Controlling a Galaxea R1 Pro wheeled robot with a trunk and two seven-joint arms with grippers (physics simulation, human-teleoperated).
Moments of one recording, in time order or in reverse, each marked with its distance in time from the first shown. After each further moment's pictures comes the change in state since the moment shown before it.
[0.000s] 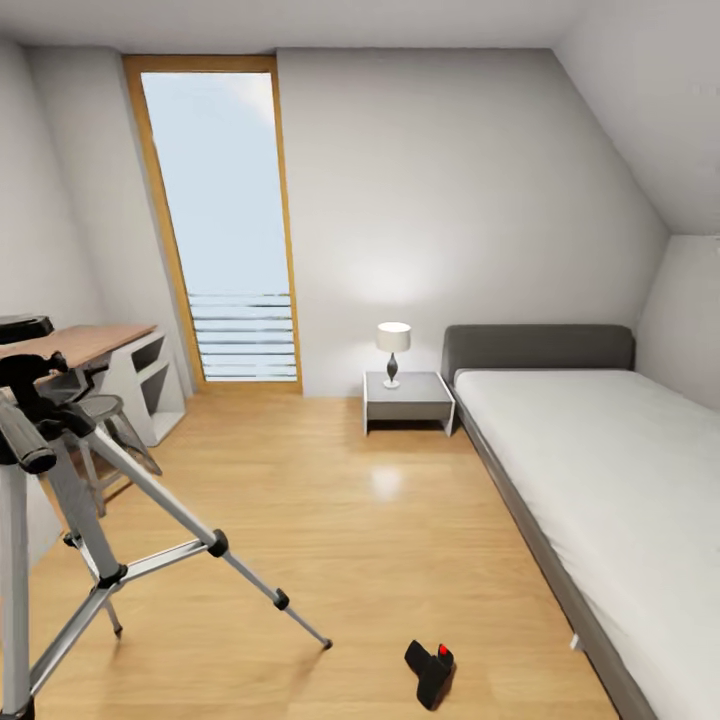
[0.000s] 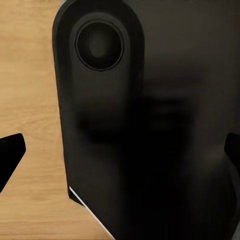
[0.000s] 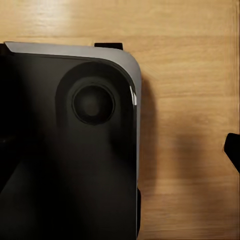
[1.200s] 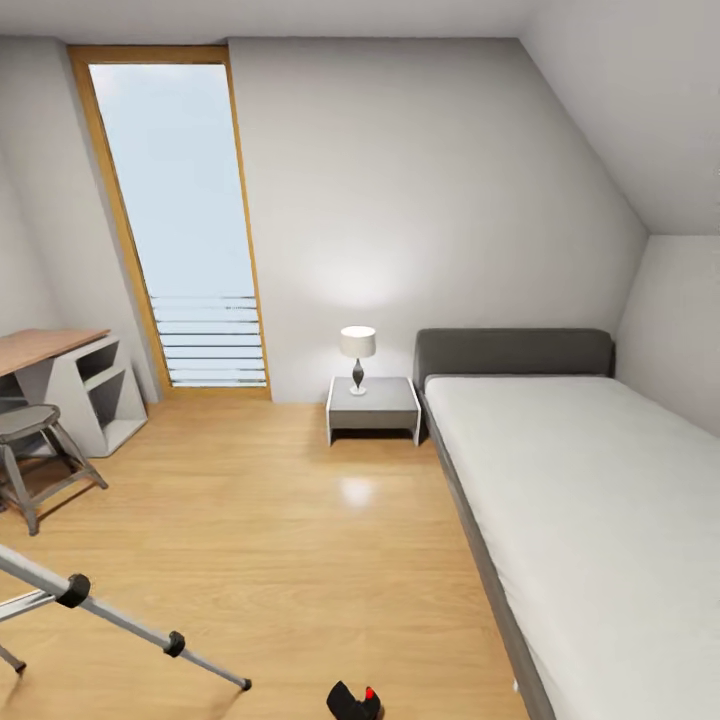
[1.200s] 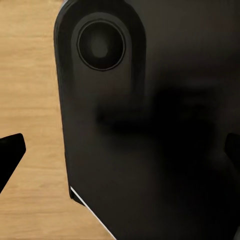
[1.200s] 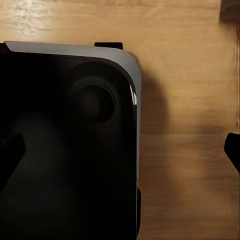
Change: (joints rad) left arm 0.000 0.002 0.000 0.000 0.000 0.000 -0.001; right arm 0.000 0.000 0.000 0.001 0.000 0.000 0.000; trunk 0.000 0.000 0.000
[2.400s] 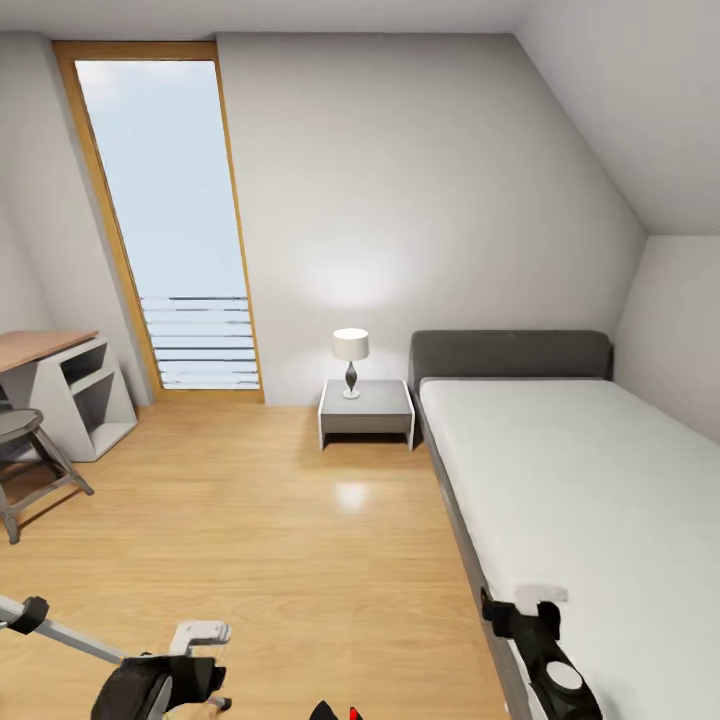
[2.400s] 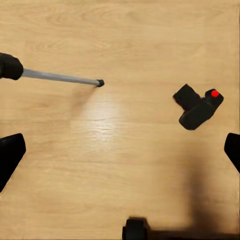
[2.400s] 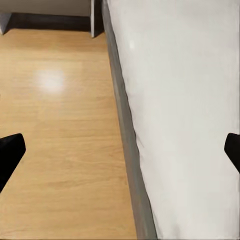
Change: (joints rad) left arm -0.126 0.084 0.033 -1.200 0.000 0.807 -0.008; right arm -0.158 0.002 0.007 -1.046 0.002 0.250 -0.141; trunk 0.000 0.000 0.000
